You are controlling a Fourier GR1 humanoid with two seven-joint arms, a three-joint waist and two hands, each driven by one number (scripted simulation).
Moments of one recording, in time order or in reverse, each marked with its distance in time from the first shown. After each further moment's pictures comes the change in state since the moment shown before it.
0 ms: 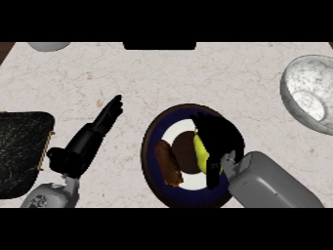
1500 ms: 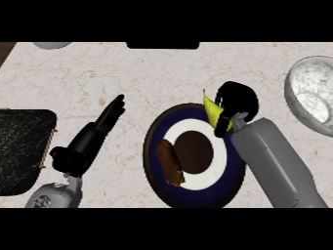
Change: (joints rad) left arm 0.009 -0.082 0.069 -0.009 -0.088 -0.084 0.024; right arm -0.100 0.138 -0.394 0.366 0.384 -0.160 -0.129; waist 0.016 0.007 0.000
